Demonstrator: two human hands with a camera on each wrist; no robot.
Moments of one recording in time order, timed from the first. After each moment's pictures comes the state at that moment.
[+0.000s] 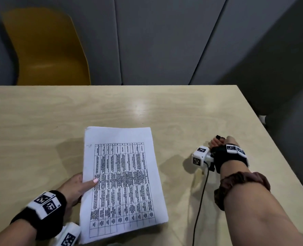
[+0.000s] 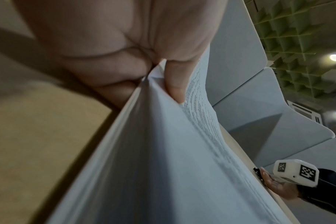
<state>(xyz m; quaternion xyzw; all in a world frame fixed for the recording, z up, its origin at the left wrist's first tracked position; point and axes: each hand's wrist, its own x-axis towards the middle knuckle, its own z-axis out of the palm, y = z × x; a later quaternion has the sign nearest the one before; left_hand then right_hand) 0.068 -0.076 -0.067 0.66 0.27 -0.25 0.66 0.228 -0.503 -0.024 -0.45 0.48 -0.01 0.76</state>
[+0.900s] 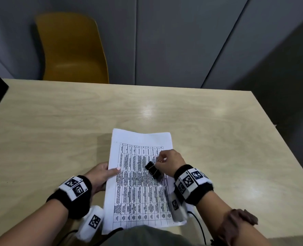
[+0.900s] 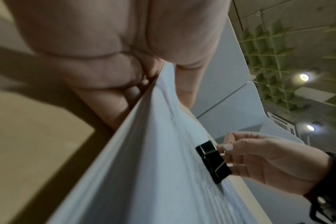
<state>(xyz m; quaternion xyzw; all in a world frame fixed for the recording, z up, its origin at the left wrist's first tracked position) 0.055 -0.064 -0.055 0.63 0.25 -0.26 0.69 0.118 -0.295 0.000 -0.93 -0.04 0.24 0.28</state>
